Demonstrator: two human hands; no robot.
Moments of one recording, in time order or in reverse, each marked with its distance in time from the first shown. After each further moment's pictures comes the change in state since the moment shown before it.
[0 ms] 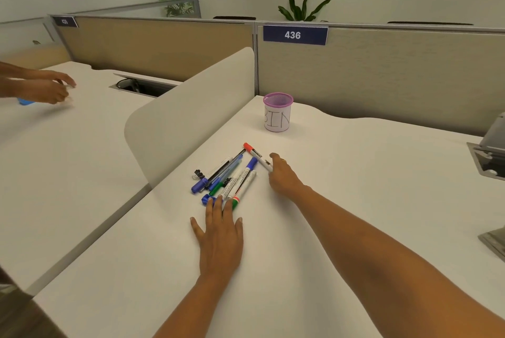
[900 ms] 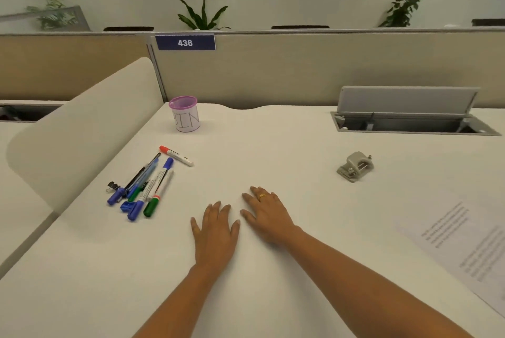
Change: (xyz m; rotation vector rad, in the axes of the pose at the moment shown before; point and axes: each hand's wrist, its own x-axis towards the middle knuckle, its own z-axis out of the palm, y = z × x) left_hand -0.071 0.090 0.011 -0.101 -0.221 0.384; right_hand -0.198 0.085 -0.022 -0.315 0.090 0.091
